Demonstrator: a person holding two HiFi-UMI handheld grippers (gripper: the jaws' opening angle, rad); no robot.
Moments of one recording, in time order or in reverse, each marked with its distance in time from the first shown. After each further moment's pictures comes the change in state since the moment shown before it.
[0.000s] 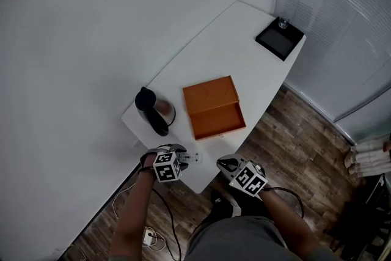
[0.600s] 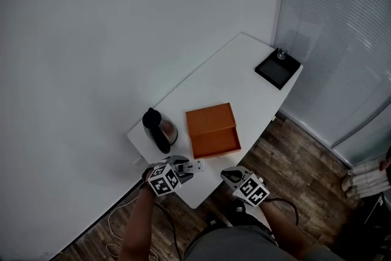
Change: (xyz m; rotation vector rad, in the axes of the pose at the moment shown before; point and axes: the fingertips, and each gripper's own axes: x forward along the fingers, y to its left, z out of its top) left arm -0.076 0.022 0.067 -0.152 -0.243 0.198; right arm -0.045 -0.023 0.023 -0.021 -0.073 -0.055
